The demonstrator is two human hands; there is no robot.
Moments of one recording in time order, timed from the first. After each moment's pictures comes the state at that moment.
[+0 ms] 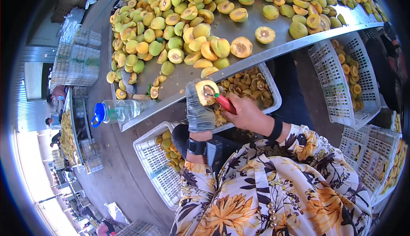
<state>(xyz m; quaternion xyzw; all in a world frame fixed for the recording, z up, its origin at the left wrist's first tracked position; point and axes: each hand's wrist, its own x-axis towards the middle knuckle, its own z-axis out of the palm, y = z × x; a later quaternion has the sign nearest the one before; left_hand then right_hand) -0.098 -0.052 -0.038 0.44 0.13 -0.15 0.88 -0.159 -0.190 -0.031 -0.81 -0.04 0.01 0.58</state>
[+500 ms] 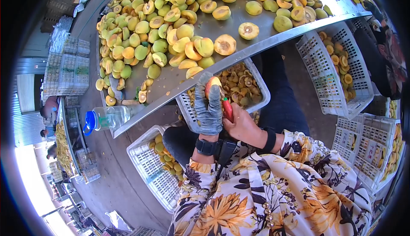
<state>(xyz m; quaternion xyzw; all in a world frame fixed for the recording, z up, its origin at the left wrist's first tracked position) -0.127 -0.101 -0.026 0.81 -0.15 0.13 0.55 -0.204 -0.181 -0.048 -0.76 0.10 0.00 0.64</state>
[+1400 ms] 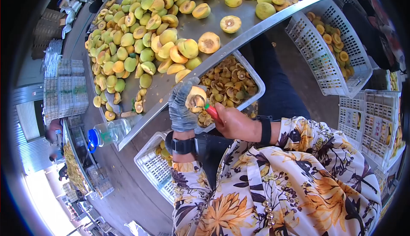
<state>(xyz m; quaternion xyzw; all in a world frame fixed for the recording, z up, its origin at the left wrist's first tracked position) -0.092 -0.065 -0.028 0.60 -0.10 -0.19 0.77 -0.199 -0.184 -0.041 -0.79 -0.01 0.03 0.61</state>
